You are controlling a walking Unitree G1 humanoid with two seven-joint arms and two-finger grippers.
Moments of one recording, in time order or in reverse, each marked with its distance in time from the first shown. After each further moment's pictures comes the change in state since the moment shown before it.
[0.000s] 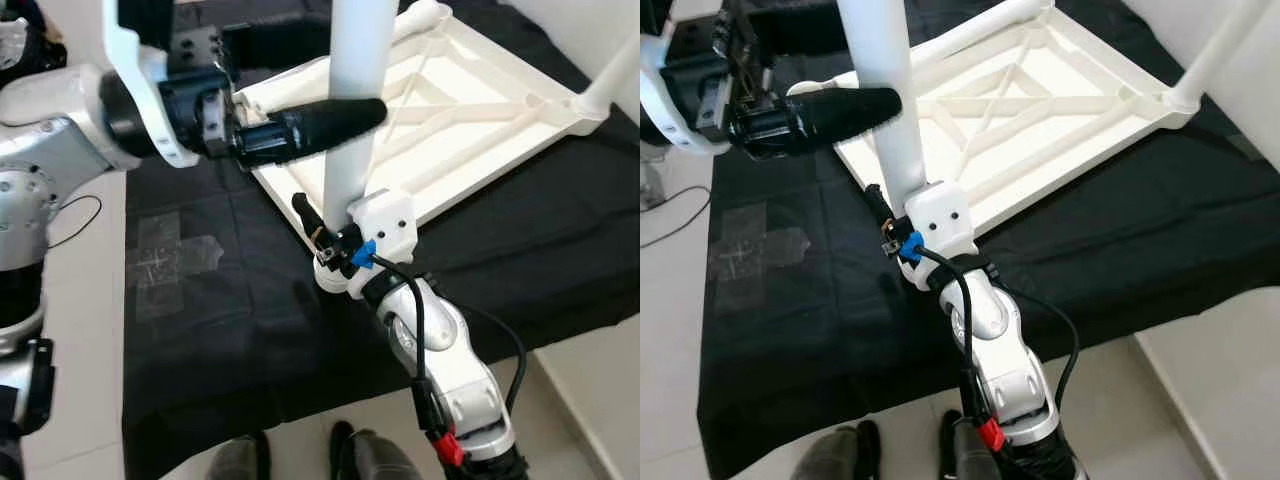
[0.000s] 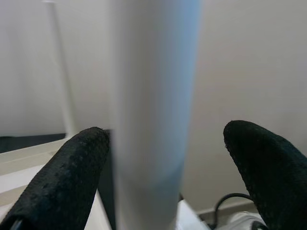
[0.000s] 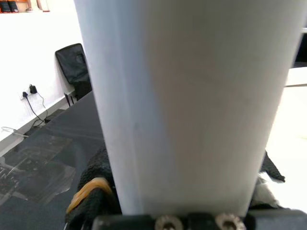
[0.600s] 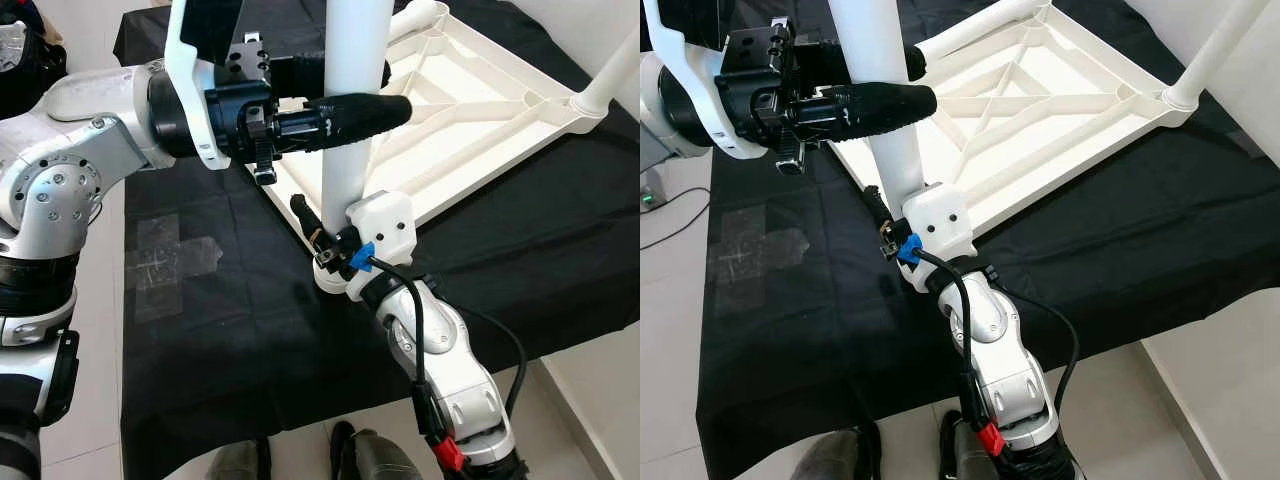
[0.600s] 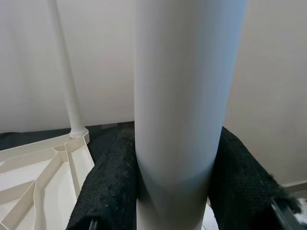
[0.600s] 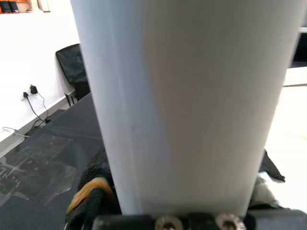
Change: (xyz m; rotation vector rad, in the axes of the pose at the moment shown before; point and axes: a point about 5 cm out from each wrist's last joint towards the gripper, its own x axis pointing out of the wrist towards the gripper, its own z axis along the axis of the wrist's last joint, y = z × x) left arm 0.004 0.006 -0.006 0.027 0.033 -0.012; right arm -0.001 0.001 0.001 0.007 -0.005 -0.005
